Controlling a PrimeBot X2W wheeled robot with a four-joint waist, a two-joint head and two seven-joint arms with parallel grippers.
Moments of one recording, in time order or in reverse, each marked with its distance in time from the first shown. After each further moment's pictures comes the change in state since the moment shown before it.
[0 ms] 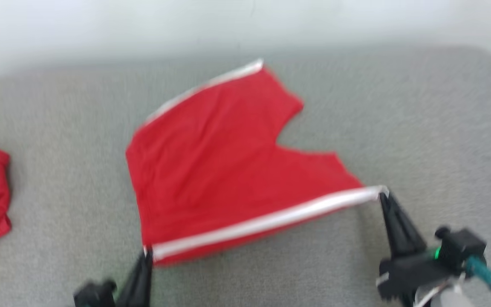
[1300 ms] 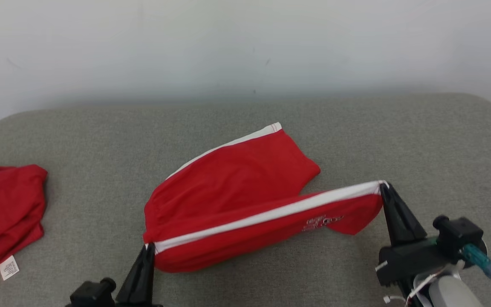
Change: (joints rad) left arm 0.094 -0.008 -0.012 -0.100 -0.005 0.000 0.000; right arm 0.003 0.016 -0.002 0.046 -0.022 0.000 0.000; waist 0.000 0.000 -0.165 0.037
